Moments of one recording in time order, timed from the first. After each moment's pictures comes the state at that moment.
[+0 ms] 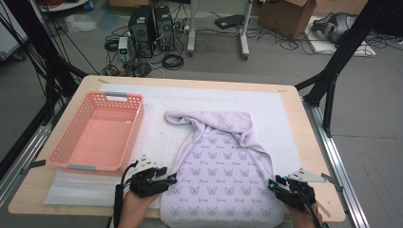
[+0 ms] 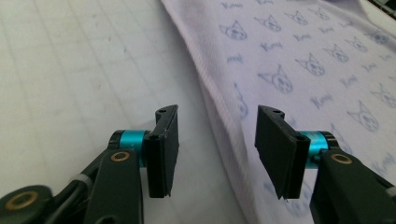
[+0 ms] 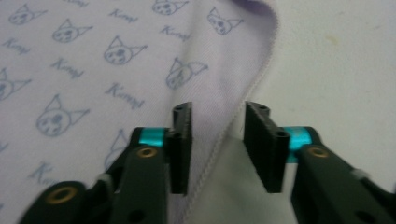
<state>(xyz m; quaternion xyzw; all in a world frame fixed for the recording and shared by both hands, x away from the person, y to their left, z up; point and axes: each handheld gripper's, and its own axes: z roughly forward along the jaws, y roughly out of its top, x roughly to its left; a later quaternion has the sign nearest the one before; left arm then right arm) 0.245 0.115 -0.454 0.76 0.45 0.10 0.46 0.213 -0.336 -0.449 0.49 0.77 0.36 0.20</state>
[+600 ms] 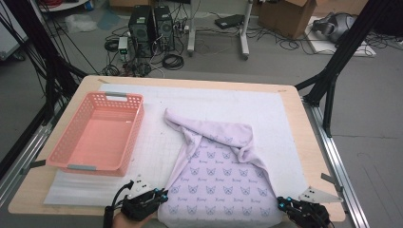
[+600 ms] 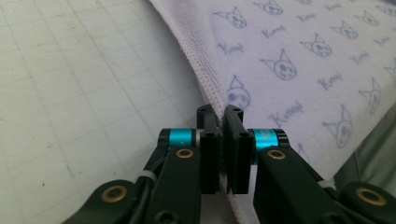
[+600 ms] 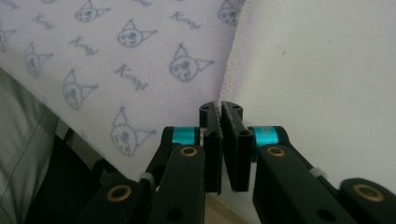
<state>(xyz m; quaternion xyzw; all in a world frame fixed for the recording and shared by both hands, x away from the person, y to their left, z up) 0.185 0.128 -0.453 0.78 0.43 0.11 0.45 0.161 -0.355 -0.444 0.45 0.80 0.37 0.15</state>
